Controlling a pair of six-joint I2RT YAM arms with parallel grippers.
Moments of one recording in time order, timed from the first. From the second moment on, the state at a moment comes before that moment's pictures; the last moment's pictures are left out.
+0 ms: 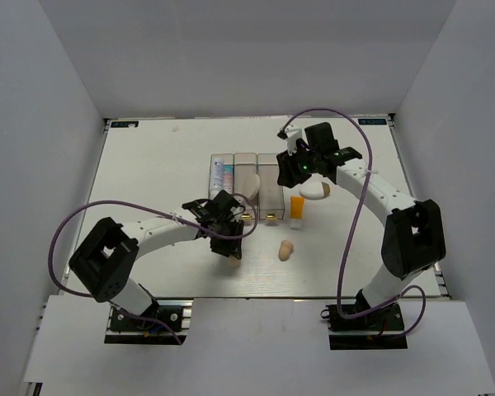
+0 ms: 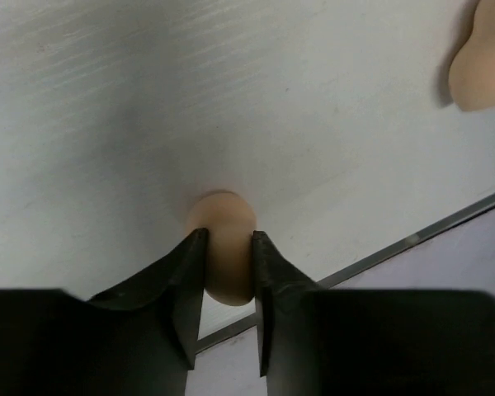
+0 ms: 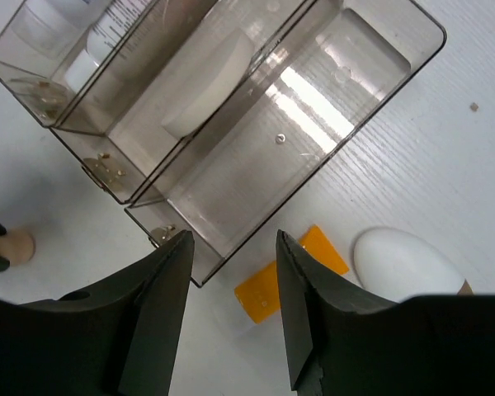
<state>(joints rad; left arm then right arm) -0.77 1.52 0.87 -0.51 0.20 -0.55 0.44 1.66 1.33 -0.48 -0.39 -0.17</state>
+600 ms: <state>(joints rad) -0.76 1.62 1.34 -0.55 -0.06 -0.50 0.38 1.49 1.14 -0.48 -0.43 -0.26</state>
